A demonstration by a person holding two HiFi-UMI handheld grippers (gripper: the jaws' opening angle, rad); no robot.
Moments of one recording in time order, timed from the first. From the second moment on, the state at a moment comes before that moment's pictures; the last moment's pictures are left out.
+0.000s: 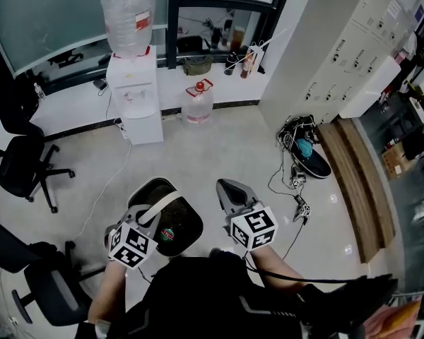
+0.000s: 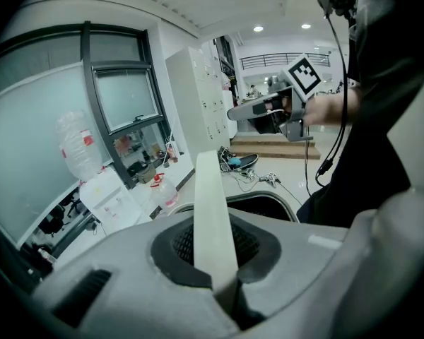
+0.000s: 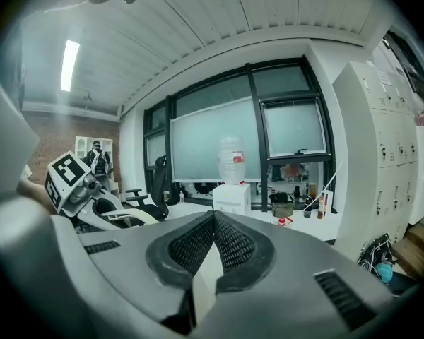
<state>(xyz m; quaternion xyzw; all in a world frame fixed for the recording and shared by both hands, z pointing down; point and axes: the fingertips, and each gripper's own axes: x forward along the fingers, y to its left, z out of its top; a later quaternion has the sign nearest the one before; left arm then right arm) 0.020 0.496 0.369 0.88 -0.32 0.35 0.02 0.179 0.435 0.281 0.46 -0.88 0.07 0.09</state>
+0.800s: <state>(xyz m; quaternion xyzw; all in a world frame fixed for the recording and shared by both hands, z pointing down) -0.011 0.394 0.387 0.86 -0.34 0.36 0.06 0.153 0.334 0.300 0.42 -0.90 0.07 0.10</state>
